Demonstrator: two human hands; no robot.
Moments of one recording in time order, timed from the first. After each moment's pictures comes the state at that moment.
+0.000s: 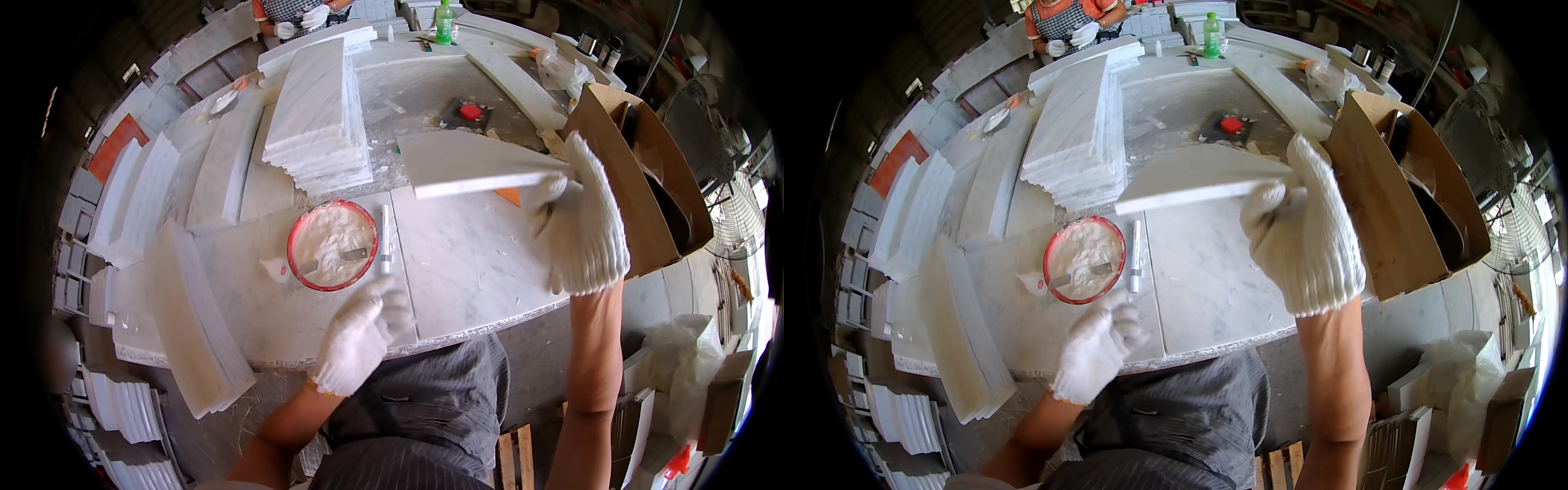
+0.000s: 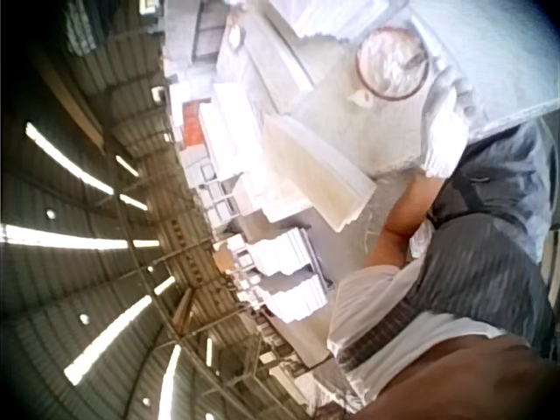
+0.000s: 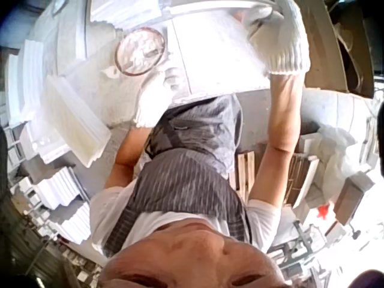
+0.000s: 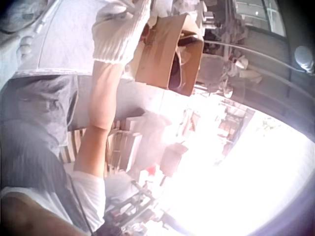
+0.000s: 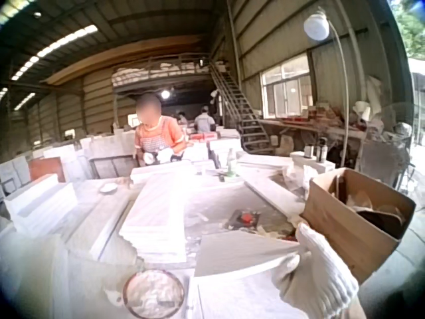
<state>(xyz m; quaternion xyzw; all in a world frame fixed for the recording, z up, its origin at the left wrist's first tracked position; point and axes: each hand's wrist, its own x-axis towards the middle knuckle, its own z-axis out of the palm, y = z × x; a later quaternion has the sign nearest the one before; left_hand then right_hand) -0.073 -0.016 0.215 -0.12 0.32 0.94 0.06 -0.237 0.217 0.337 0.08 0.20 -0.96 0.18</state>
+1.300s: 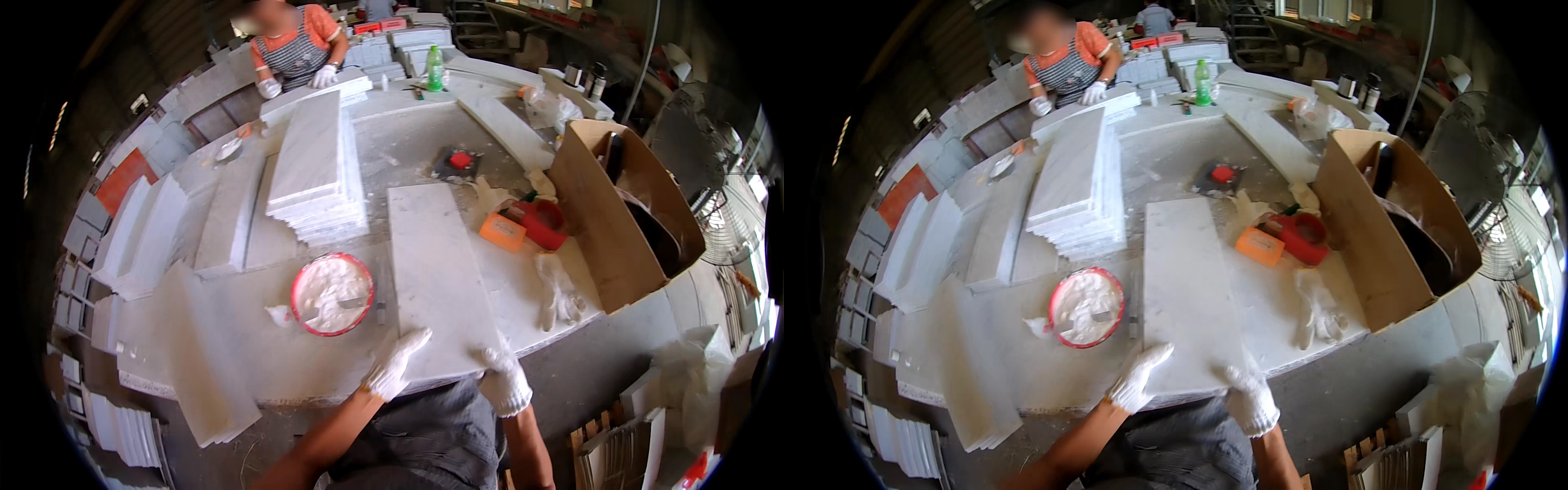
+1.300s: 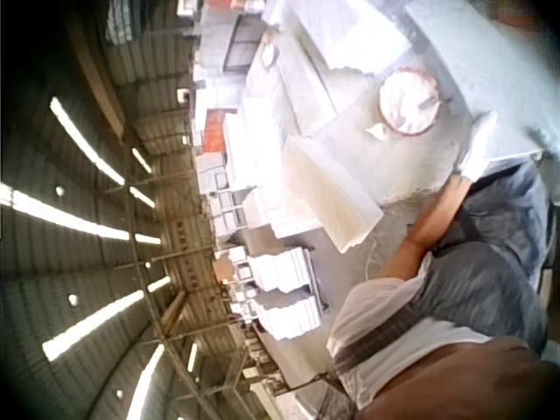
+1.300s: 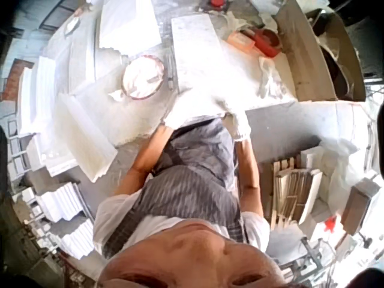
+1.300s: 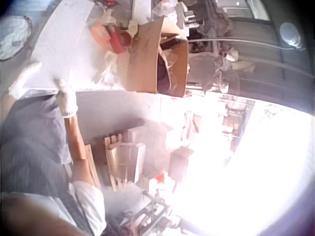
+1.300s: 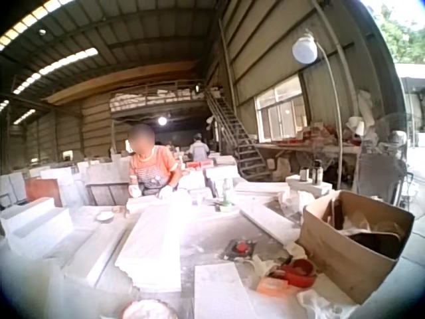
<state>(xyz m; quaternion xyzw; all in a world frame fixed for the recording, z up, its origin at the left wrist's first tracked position) -0.119 0.027 0.139 -0.23 0.47 0.84 0.11 -0.128 0.237 0.161 0.04 0.37 -0.90 0.22</state>
